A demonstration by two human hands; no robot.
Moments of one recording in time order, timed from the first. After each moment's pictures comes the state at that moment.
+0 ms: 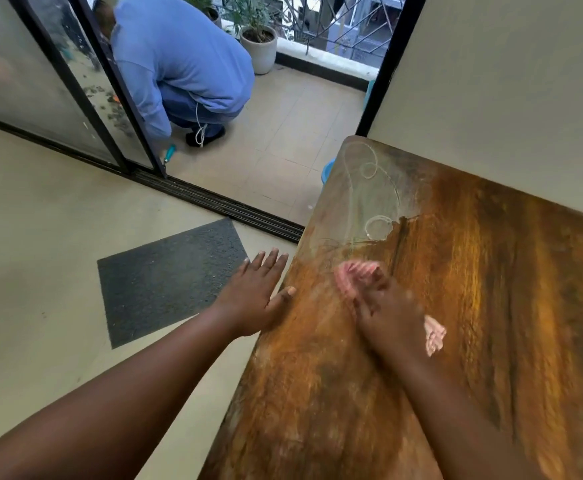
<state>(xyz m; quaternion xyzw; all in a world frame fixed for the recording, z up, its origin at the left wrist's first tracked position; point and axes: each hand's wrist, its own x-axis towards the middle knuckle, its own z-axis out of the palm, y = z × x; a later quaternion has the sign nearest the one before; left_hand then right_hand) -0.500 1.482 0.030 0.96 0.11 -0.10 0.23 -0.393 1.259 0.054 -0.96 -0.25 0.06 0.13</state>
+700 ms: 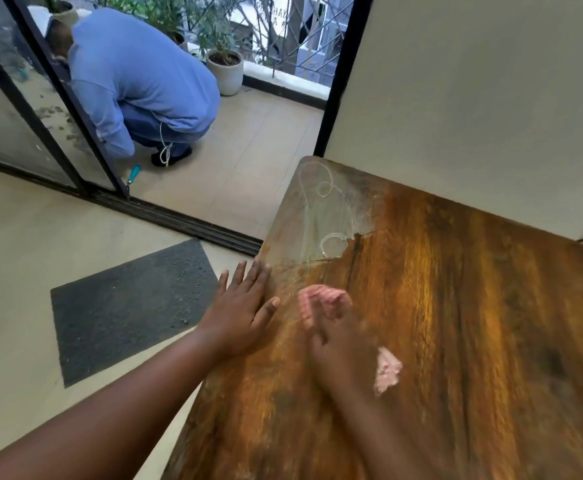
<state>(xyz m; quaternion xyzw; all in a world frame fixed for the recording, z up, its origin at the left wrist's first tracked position) -0.460 1.448 0.043 0.97 0.11 -0.05 0.23 -0.411 1.256 0.053 -0.97 -0.20 0.06 0.11</state>
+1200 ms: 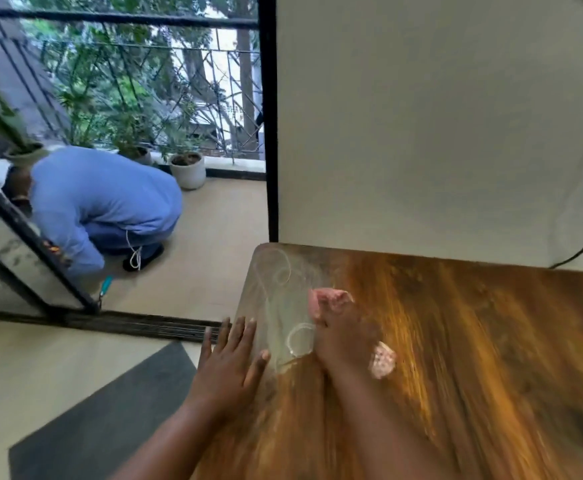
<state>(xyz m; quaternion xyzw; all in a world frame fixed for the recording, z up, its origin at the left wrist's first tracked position) -0.359 1.459 0.058 0.98 0.11 -0.02 0.16 -0.246 1.297 0.070 -0.98 -0.05 0.04 0.21</state>
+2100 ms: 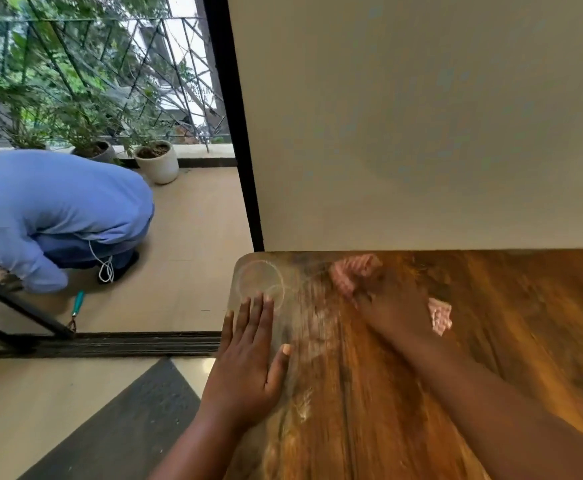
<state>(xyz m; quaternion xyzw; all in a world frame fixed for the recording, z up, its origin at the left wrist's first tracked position) -0.257 1.470 0.028 0.98 0.01 0.08 0.19 -0.107 1.265 0.038 -0.98 -0.12 -0.01 0.18</state>
